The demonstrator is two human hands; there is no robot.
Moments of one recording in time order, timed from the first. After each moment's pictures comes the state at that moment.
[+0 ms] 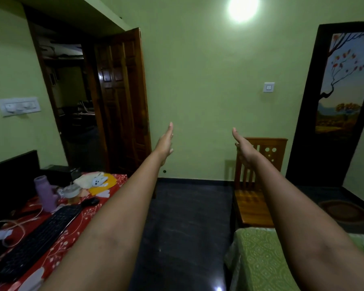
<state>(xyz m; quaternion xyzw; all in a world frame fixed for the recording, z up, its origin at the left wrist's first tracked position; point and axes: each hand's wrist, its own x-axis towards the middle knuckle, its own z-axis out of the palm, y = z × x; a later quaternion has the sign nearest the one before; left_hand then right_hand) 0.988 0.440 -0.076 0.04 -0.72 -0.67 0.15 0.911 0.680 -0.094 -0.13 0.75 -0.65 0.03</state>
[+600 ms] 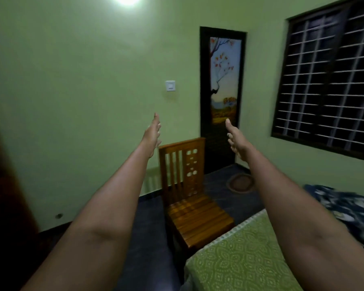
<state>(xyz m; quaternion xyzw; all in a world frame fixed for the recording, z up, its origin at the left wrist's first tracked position) 0.589 0.563 -0.063 -0.14 -0.69 -0.71 -0.04 0.669 0.804 -0.088 0.08 0.74 -0.64 -0.17</state>
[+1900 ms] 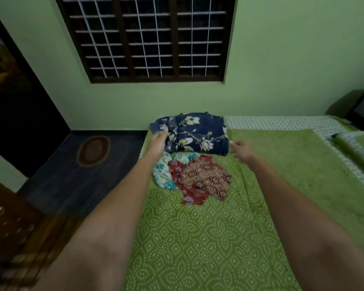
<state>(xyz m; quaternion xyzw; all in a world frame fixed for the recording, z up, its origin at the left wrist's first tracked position) 0.585 1.145 -0.275 -0.37 -0.68 -0.46 -0.43 0.848 1.192 -0.292 0.64 0.56 -0.46 -0.26</state>
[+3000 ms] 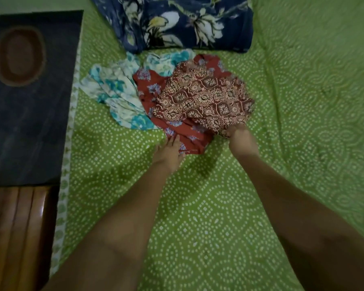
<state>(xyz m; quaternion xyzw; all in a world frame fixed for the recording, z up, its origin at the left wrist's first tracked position) 0.616 1.269 -0.762 -0.65 -0.68 0.13 -0.30 0.836 1.324 -0.743 0.68 0.72 -0.15 0.02</state>
